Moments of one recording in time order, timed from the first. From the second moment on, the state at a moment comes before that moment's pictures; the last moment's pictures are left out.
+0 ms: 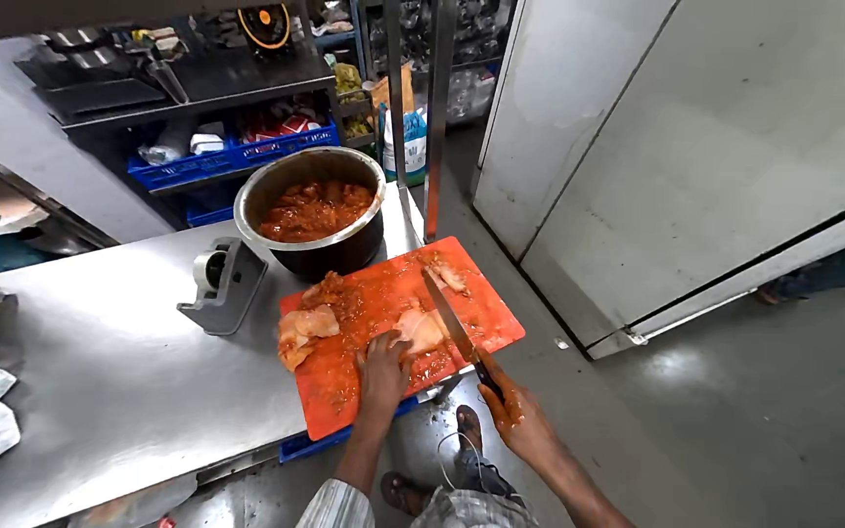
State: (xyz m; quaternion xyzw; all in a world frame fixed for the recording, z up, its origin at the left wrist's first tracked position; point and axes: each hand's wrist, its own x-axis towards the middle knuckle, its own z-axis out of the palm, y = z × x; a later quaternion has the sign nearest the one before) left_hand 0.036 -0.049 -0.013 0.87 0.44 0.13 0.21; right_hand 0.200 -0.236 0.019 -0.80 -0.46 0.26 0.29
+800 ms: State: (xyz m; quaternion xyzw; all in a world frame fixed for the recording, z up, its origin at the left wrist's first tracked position) left_hand 0.040 -0.027 -0.009 0.87 0.38 0.19 0.25; right_hand 0.180 -0.227 0.012 -0.78 -0.49 0.32 0.22
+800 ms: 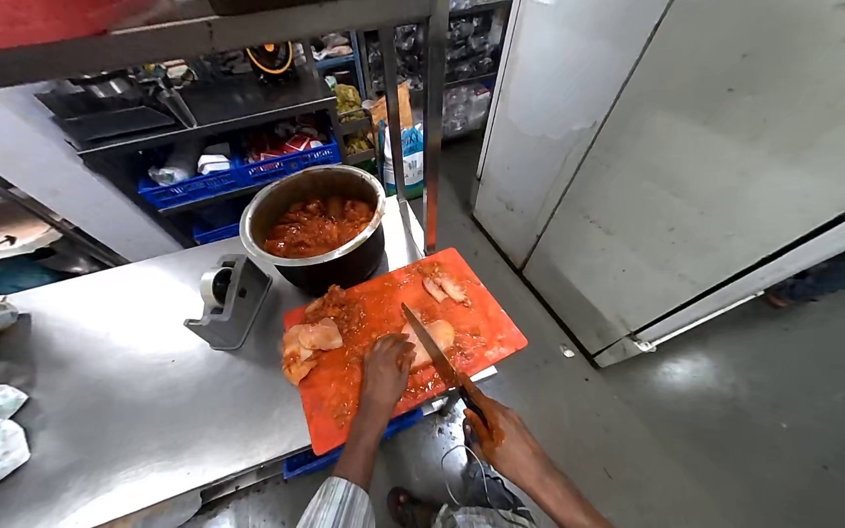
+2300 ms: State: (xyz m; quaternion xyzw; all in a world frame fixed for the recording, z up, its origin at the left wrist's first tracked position) left_hand 0.029 -0.038 -0.003 0.80 0.52 0.16 0.24; right_hand 0.236 -0.174 0.036 -0.77 -0.50 0.30 0.27
